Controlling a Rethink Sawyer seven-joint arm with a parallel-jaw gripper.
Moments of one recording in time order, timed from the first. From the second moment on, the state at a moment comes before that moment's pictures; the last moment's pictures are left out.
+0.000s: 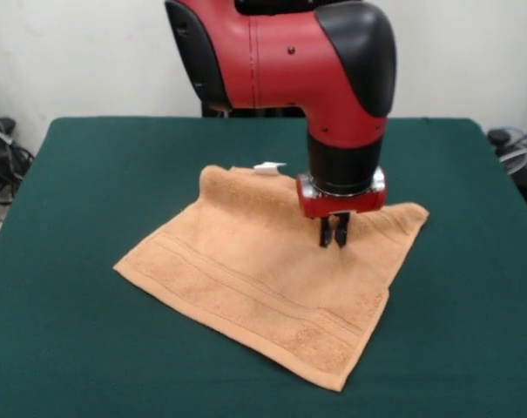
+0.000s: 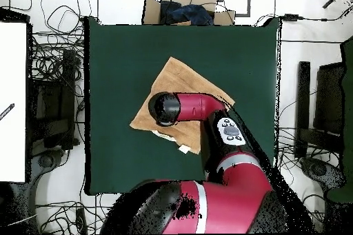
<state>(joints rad) -0.31 -0.41 0.21 1.56 -0.26 0.51 1.64</state>
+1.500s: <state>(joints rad) -0.31 -0.43 0.25 1.53 -0.26 0.53 1.64</state>
